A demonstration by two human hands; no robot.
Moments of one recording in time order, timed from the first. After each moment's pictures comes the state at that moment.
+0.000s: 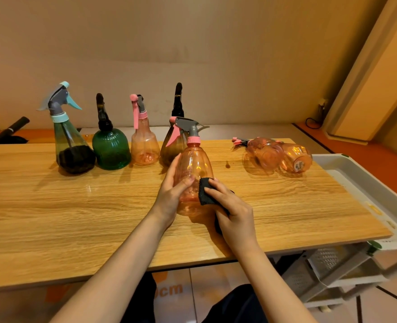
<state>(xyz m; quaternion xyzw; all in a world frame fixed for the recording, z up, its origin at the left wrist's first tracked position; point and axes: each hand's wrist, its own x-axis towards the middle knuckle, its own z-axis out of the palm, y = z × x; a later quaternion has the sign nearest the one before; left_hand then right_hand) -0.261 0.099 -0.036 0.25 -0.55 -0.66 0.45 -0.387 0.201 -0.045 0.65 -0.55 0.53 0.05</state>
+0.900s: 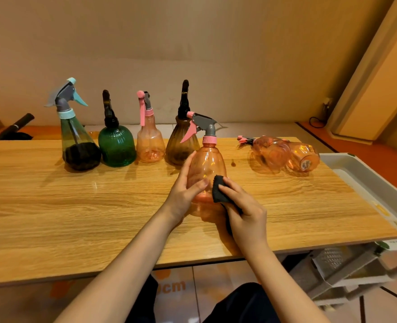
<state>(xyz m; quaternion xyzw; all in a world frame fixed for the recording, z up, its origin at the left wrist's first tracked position) -0.263 0.108 -0.033 0.22 -0.61 -0.64 0.41 -0.386 0.207 -0.045 0.61 -0.56 0.56 0.08</state>
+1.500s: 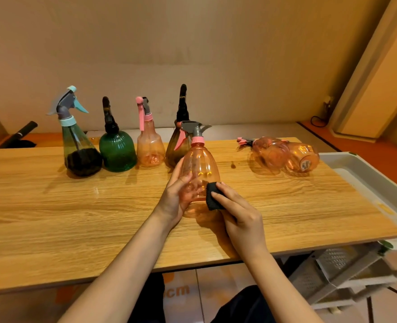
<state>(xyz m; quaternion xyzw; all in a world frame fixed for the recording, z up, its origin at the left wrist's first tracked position) -0.260 0.097 -0.034 0.21 -0.47 -0.74 0.43 -0.385 0.207 -0.049 0.65 -0.54 0.52 0.11</state>
